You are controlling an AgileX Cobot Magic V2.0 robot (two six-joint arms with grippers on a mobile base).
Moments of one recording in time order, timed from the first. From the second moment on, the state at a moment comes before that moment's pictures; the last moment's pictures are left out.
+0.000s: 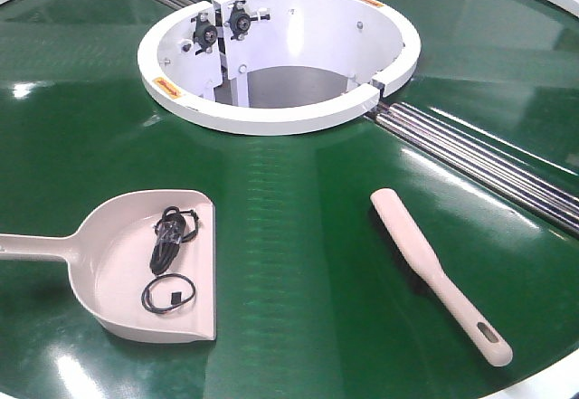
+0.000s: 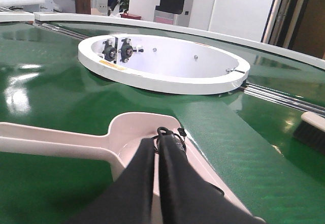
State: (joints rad) left arm -0.22 -0.01 0.03 0.03 0.12 -0.19; right arm 0.19 0.18 -0.15 0.19 0.09 -0.25
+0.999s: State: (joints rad) left arm -0.22 -0.01 0.03 0.03 0.12 -0.20; right arm 0.02 0.07 -0.01 0.06 0.05 -0.20
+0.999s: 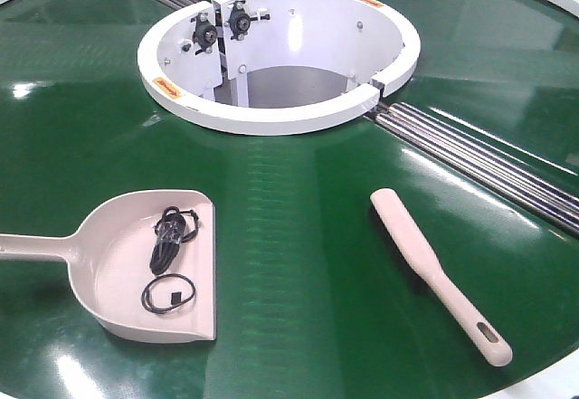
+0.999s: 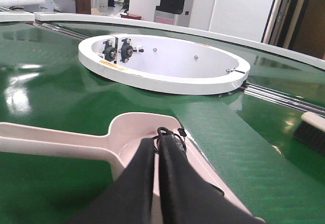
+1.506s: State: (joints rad) left arm -0.22 -0.01 0.03 0.03 0.11 -0.20; right arm 0.00 -0.01 0.03 -0.07 0.10 0.00
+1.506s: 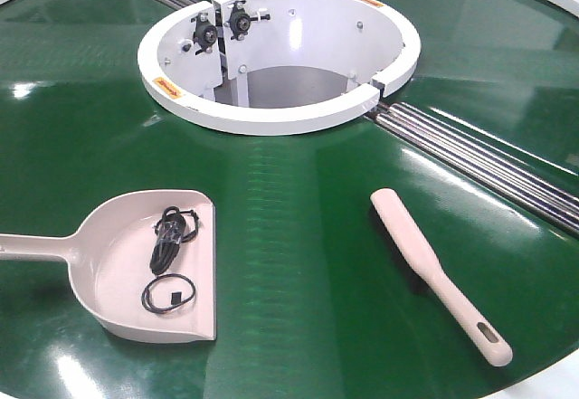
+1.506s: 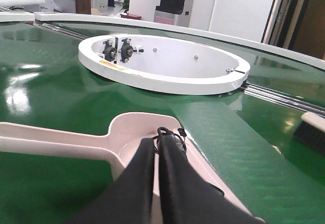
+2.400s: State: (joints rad) left arm -0.22 -0.01 0.03 0.03 0.11 -0.20; right arm 0.00 -0.01 0.03 -0.07 0.10 0.00
